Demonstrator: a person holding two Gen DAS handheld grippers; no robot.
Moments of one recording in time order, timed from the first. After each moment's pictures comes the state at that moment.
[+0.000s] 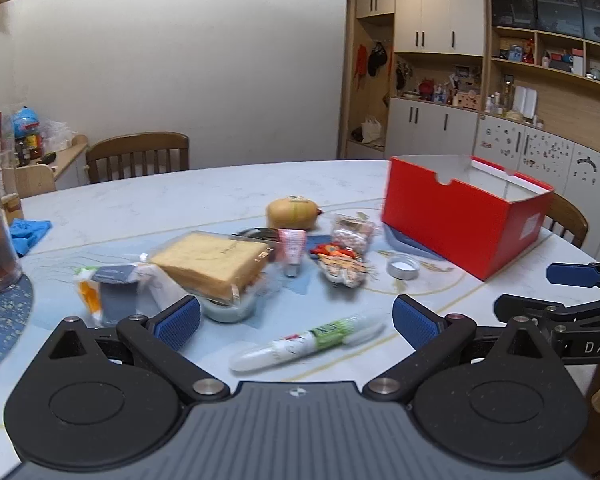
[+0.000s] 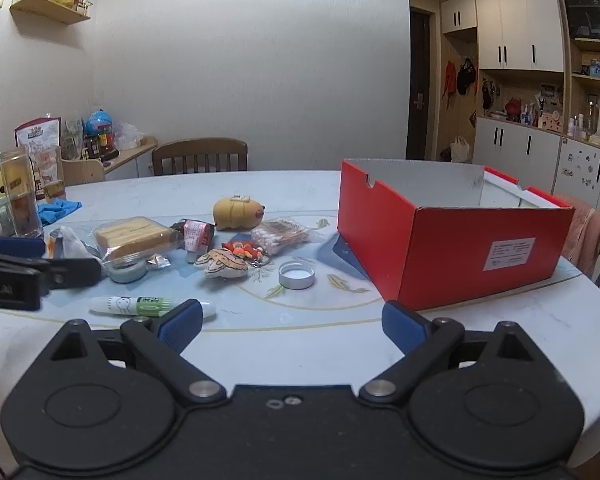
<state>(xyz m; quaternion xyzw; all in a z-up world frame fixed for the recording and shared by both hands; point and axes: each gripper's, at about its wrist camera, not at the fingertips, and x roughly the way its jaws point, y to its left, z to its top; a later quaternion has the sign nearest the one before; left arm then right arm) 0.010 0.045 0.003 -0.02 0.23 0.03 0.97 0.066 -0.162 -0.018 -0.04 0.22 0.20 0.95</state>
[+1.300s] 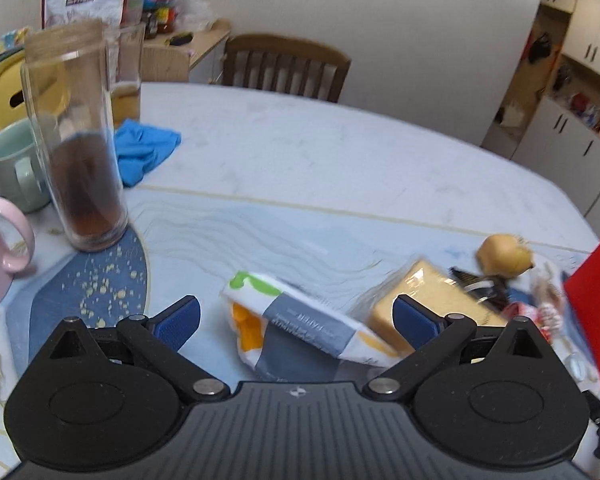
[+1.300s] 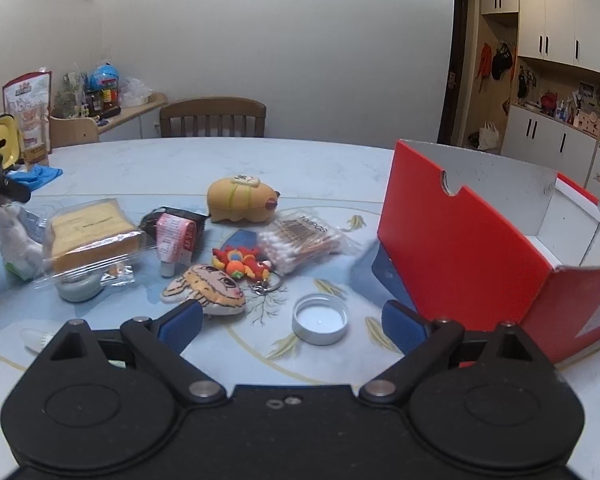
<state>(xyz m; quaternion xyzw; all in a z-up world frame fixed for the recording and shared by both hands) 0.110 0.222 -0.001 -0.18 0.36 0.20 0.90 0.173 -0.099 -0.037 -0.09 0.27 0.23 0.93</state>
